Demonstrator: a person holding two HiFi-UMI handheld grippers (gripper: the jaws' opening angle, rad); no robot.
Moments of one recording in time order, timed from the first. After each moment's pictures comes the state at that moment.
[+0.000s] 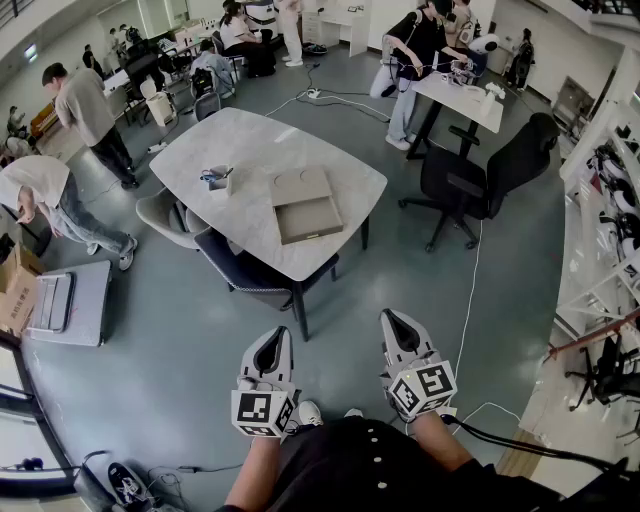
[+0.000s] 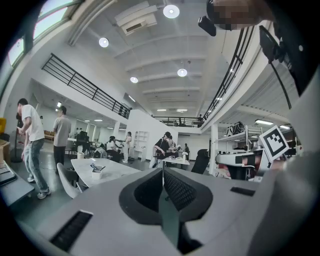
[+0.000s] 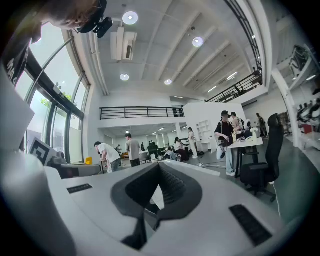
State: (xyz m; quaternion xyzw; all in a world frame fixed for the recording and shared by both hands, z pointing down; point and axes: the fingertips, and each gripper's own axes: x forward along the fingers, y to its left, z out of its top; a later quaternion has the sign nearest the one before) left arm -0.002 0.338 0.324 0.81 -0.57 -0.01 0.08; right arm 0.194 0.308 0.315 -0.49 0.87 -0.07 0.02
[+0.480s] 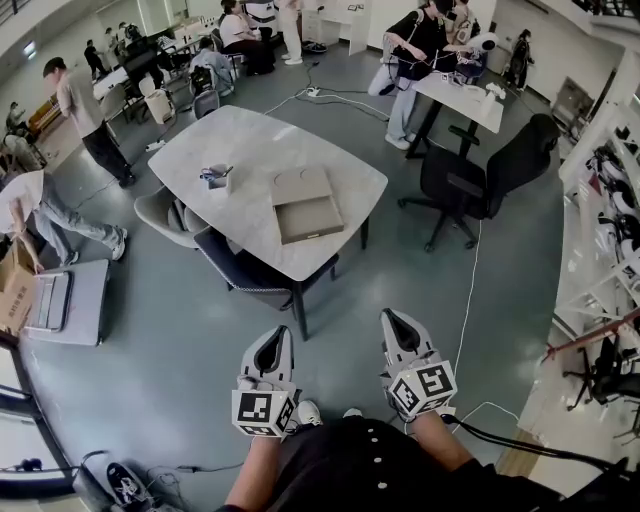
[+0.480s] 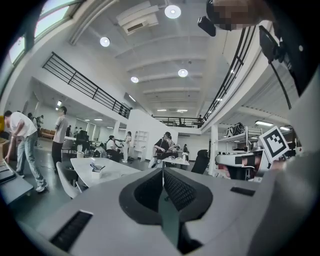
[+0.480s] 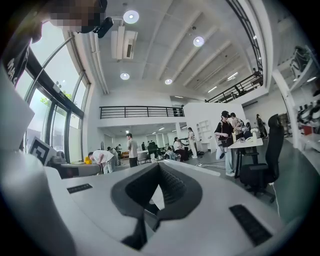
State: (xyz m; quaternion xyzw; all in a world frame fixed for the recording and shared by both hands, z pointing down) left arm -0.008 0.333 0.324 0.82 -0.57 -0.01 0.08; right arm 0.187 0.303 0.314 -0.50 0.87 -0.07 0.02
